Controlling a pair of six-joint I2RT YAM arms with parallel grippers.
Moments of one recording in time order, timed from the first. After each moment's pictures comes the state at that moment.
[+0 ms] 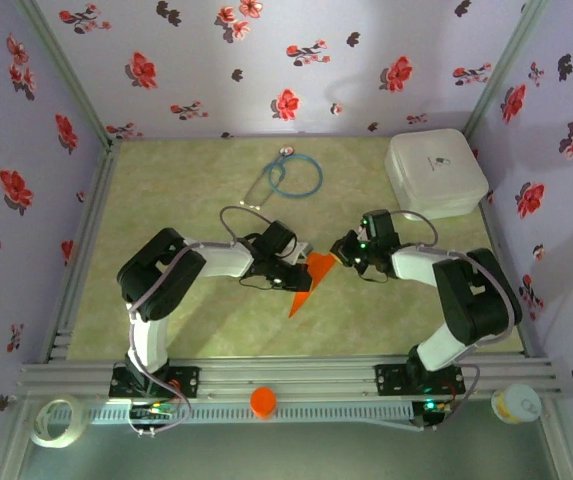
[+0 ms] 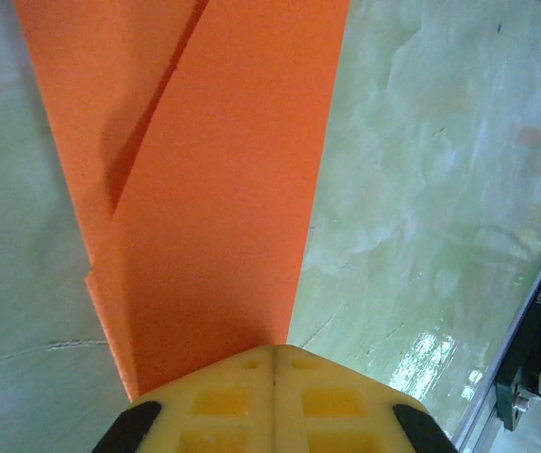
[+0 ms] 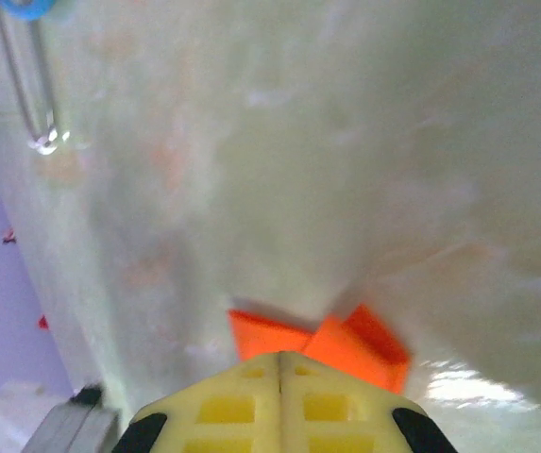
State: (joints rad) left arm -0.83 1.94 1.03 -0.11 0.57 -0.57; right arm 0.36 1.57 0.64 0.09 -0.46 1.03
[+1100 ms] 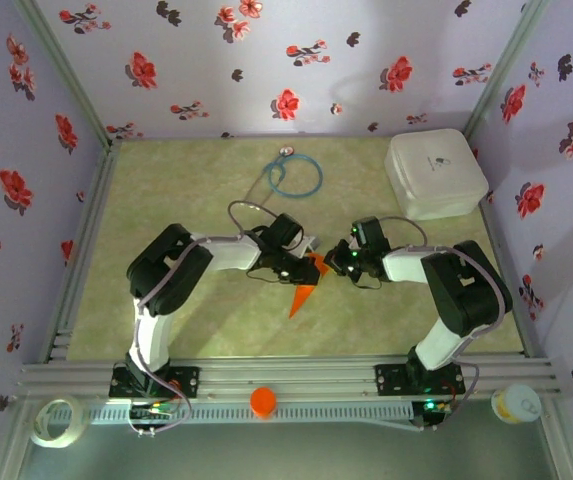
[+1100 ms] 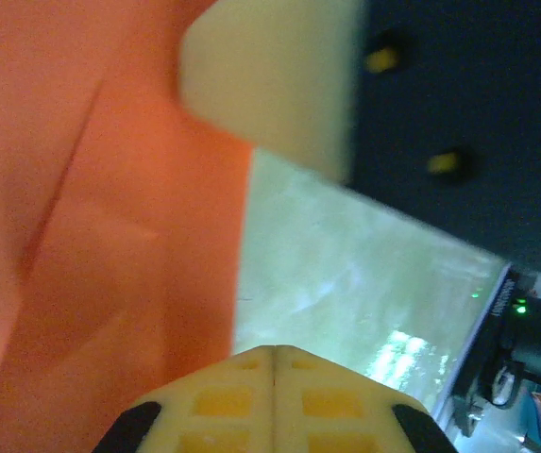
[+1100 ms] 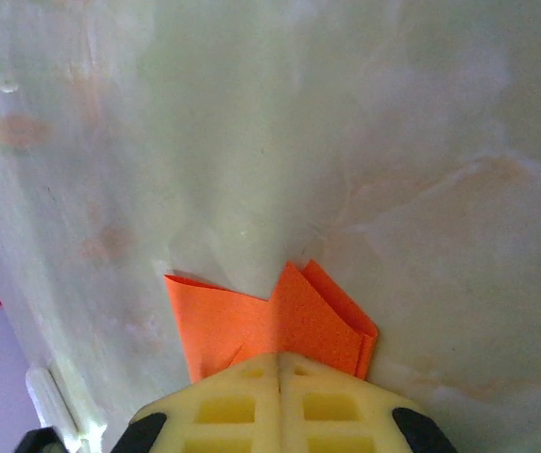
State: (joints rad) left arm -0.83 2.01 1.14 -0.16 0.63 -0.59; right arm 0.41 1.66 0.63 0.11 -0.45 1.03
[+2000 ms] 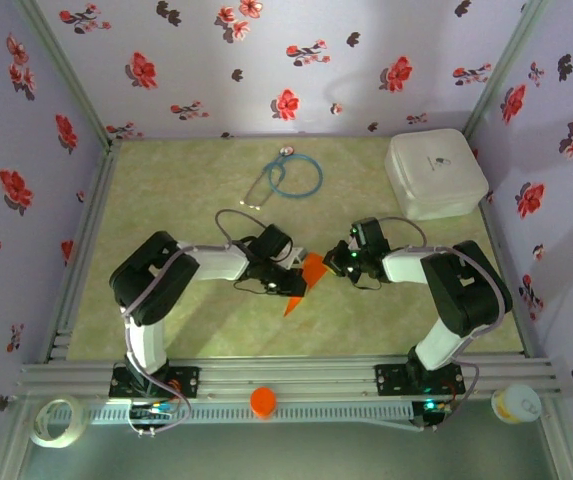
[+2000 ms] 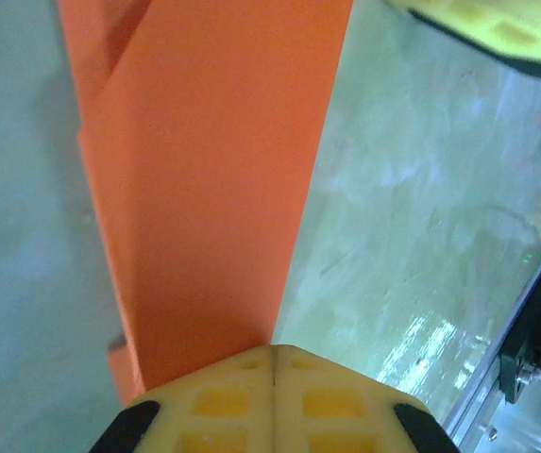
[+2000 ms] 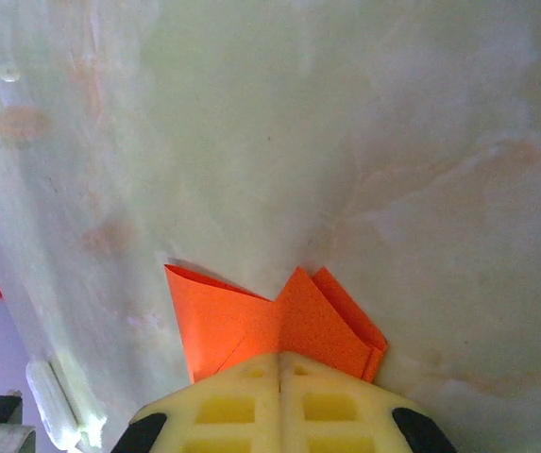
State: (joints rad) left arm -0.83 1.87 0.97 -0.17 0.58 -0.58; right arm 0.41 1.65 0.62 0.12 -0.46 1.02
